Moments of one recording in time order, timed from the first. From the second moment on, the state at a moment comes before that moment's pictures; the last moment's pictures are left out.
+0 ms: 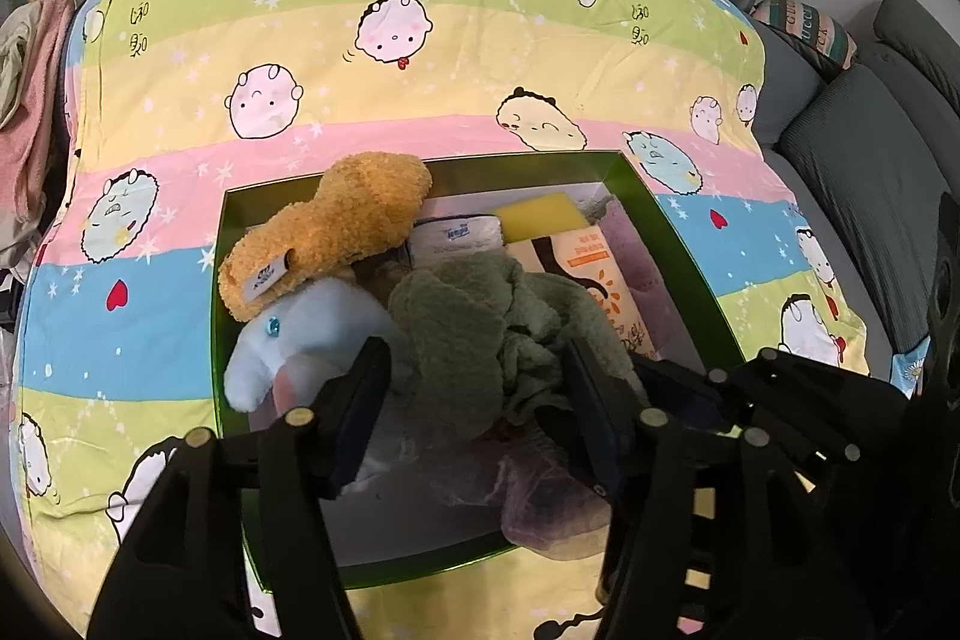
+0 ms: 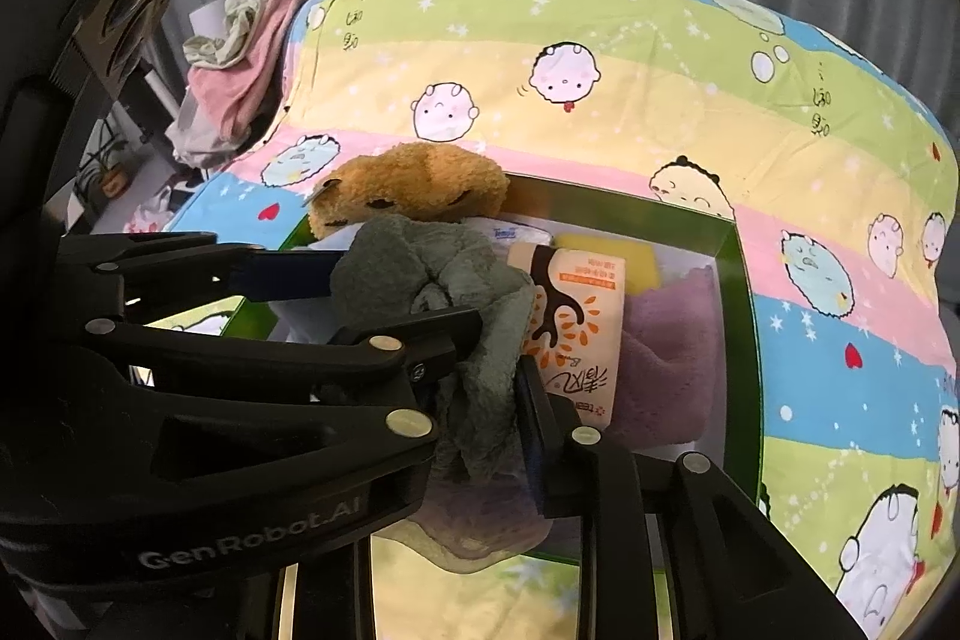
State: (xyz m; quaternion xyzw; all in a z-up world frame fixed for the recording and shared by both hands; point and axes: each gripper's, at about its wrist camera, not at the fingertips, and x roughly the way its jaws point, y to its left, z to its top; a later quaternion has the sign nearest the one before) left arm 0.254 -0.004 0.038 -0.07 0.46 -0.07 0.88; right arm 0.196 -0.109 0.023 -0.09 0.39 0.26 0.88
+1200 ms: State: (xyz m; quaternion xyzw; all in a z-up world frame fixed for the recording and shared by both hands) left arm 0.248 -0.004 0.044 -0.07 0.46 -0.06 0.88; right arm 0.192 -0.119 0.033 -0.09 0.38 0.23 0.89
